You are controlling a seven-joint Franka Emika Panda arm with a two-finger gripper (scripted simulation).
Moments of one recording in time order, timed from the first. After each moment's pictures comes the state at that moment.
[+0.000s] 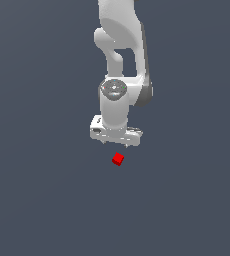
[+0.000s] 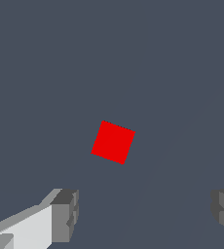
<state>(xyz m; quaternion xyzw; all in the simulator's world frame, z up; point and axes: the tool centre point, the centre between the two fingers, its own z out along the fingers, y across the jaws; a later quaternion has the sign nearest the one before) 0.002 0.001 0.116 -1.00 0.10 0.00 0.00</state>
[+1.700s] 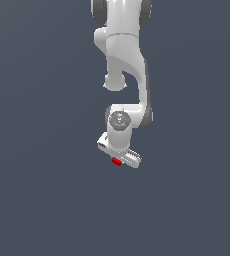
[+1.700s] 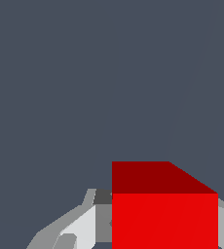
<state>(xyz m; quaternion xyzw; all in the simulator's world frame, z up) 0.030 0.015 0.020 -0.96 0.26 0.00 0.00</state>
